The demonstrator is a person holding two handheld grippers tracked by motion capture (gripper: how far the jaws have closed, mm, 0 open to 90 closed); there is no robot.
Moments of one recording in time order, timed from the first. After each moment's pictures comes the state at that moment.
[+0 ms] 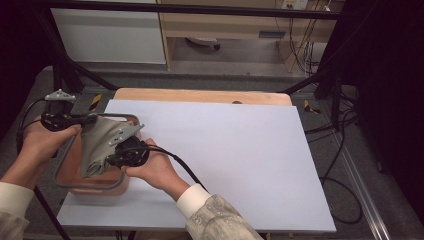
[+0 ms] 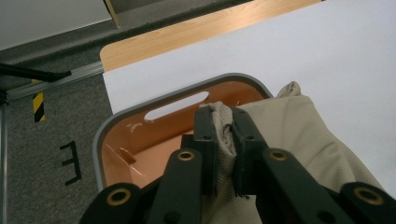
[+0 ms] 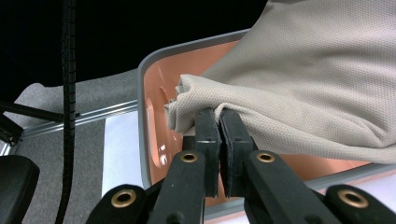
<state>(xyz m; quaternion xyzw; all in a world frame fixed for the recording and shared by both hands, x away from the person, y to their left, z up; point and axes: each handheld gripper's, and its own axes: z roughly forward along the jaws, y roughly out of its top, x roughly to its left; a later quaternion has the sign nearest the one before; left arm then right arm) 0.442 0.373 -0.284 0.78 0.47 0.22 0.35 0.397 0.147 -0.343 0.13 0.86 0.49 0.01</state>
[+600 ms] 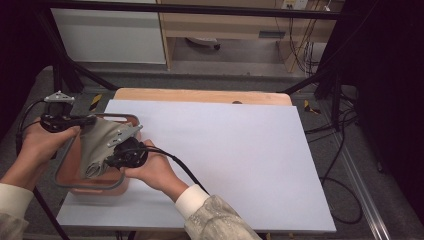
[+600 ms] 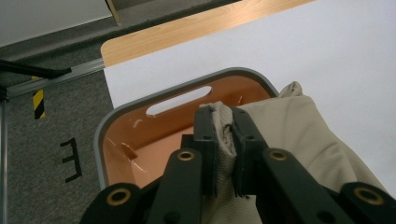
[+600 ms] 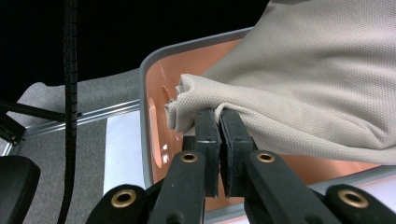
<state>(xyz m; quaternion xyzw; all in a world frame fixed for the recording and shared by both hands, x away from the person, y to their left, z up) 0.441 0.377 -0.288 0.78 0.48 0.22 0.34 0.396 0.151 -0.346 0.13 0.86 0.49 0.01</state>
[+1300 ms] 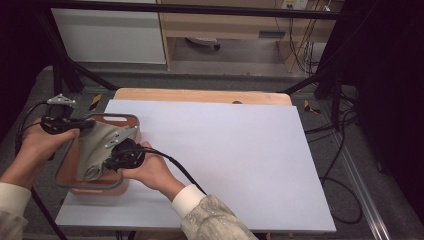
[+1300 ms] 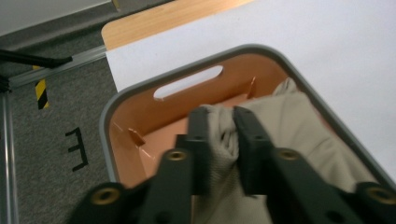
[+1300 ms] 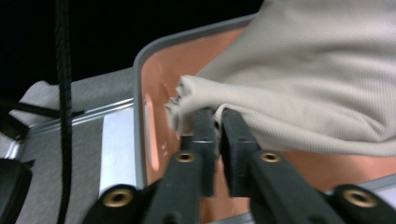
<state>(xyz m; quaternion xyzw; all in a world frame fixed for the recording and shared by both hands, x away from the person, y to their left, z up) 0.448 0.385 -0.303 0.79 0.48 0.22 0.31 0.401 0.161 -0.359 0.14 0.87 0.48 -0.01</state>
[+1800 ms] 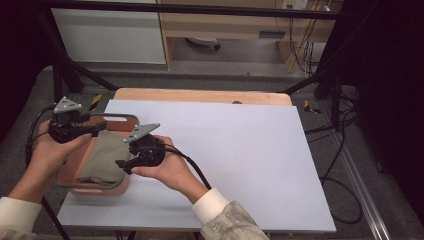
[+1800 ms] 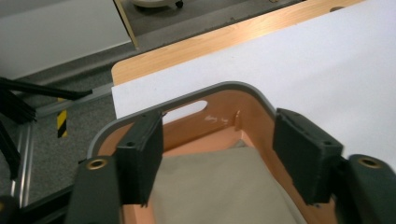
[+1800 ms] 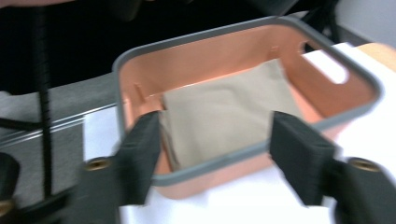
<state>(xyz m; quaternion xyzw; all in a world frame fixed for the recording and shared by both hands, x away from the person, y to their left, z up) 0.422 0.350 -0.299 0.76 0.46 0.29 0.35 0.392 0.110 -0.329 0.17 0.85 0.49 0.07</state>
